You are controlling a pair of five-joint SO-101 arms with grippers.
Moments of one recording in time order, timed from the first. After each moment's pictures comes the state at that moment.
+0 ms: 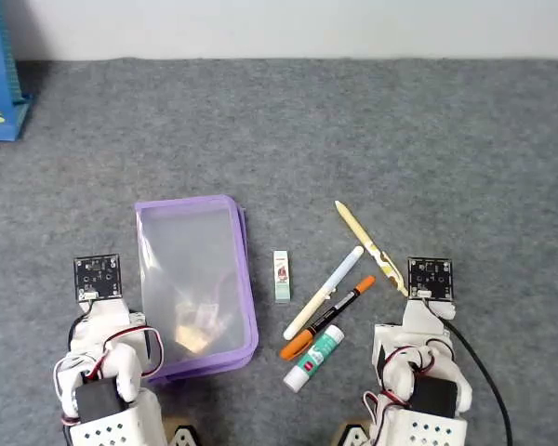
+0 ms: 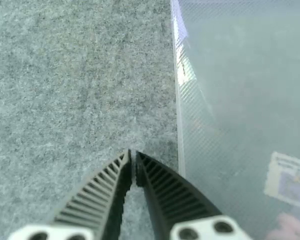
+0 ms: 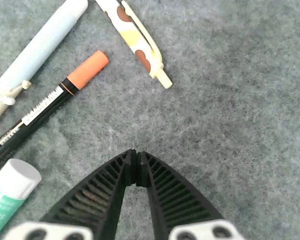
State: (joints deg) left arm -21.5 -103.3 97.2 71.5 -3.2; right arm 8.5 -103.2 95.5 74.7 5.1
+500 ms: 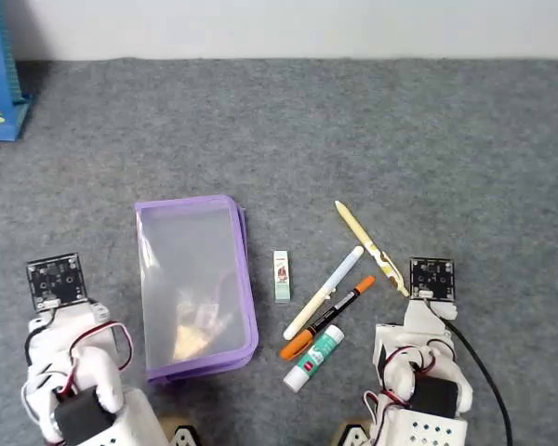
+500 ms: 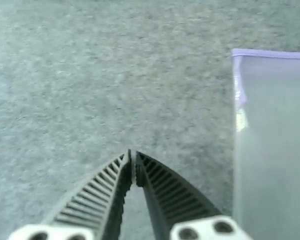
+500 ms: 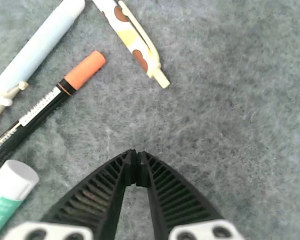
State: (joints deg) left arm -34.2 -103.3 84.3 72.2 -9.2; right arm 9.1 -103.2 95.5 74.7 5.1
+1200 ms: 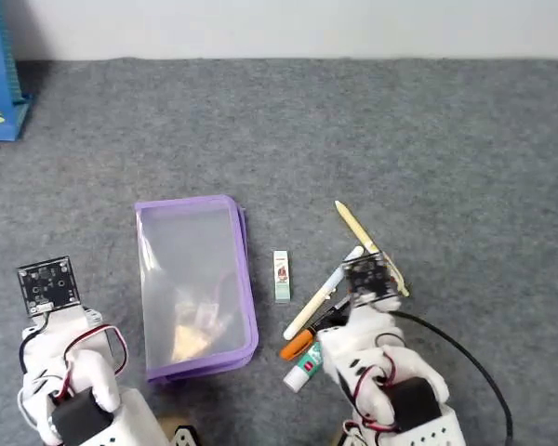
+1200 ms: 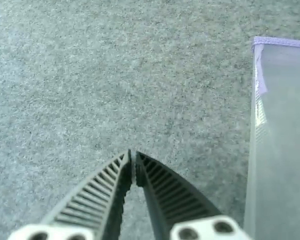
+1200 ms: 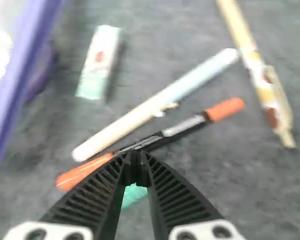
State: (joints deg) left arm -37.4 -103.4 84.3 74.2 -9.9; right arm -25.3 -103.4 88.6 74.9 -6.7
